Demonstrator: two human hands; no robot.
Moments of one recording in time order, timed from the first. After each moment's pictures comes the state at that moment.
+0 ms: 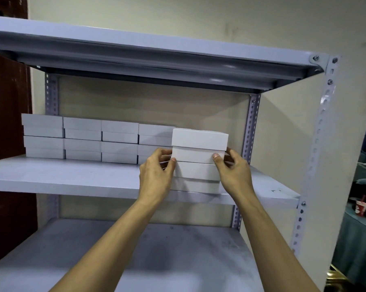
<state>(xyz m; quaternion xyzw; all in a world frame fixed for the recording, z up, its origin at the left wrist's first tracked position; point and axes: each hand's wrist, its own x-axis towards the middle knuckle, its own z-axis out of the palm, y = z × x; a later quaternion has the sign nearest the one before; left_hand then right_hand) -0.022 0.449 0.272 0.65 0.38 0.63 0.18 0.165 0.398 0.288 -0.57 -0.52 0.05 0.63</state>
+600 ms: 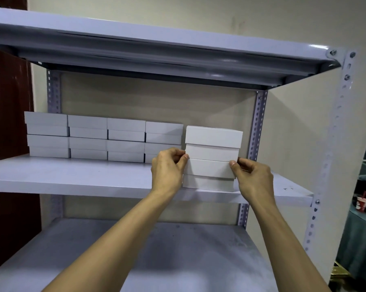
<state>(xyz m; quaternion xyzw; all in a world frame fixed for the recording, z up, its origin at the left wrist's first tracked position) -0.021 0.485 0.272 0.65 0.37 0.63 0.21 0.168 0.399 0.272 -0.61 -0.47 -0.01 0.65</state>
